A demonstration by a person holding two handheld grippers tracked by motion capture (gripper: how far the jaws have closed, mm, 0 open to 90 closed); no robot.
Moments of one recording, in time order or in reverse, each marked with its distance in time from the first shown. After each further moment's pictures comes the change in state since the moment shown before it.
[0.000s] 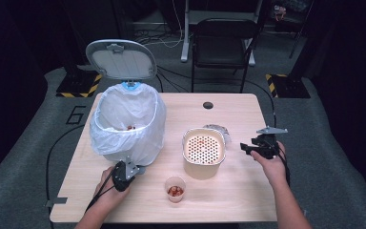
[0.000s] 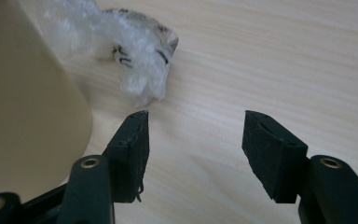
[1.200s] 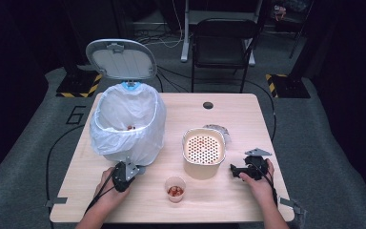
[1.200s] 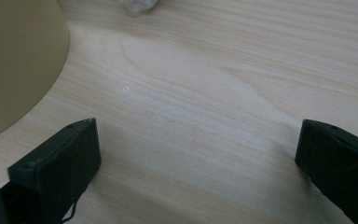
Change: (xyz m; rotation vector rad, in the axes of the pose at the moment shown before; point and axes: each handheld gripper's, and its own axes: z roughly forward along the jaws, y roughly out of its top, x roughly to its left) left arm 0.000 -0.001 0.000 -0.015 0.015 0.023; right arm 0.035 -0.073 0.034 0.049 -0.114 0.013
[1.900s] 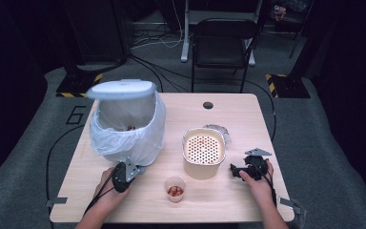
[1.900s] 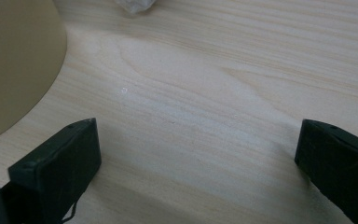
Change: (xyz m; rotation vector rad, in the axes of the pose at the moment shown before) left arm -0.004 0.001 -0.001 0.001 0.025 0.035; right arm 0.000 0.000 0.000 0.002 -0.011 0.005
